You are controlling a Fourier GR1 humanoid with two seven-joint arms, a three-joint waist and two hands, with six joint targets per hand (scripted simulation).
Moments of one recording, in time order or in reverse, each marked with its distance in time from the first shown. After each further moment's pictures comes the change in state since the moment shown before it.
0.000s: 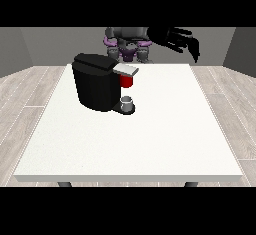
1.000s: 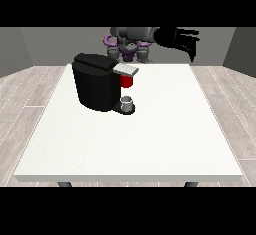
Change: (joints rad) left arm 0.016 -0.007 -0.021 -0.033 0.015 -0.010 0.026; right arm -0.078 0.119 -0.033 0.172 -0.021 -0.016 -0.193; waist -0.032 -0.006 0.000
